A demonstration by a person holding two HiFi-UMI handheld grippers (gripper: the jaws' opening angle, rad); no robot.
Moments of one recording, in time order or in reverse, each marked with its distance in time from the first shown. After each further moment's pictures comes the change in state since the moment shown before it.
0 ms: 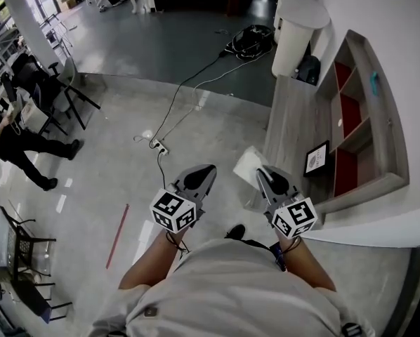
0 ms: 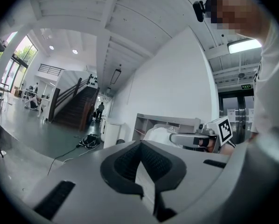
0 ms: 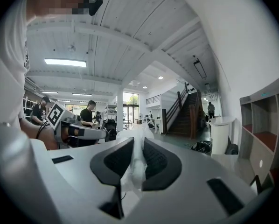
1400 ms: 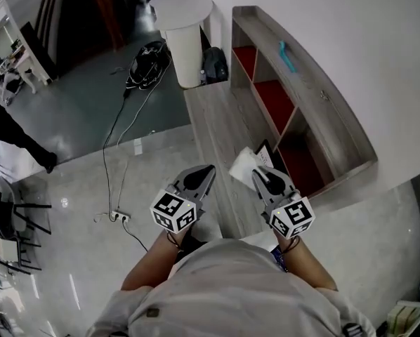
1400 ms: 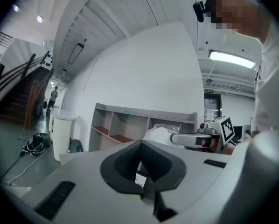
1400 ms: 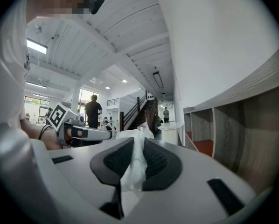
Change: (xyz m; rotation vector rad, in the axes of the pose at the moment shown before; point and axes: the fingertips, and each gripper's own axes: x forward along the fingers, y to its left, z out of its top) left arm 0.308 -0.064 0.016 0.054 0.103 -0.555; right arm -0.066 -0.240 0.013 0.033 -0.031 -0.544
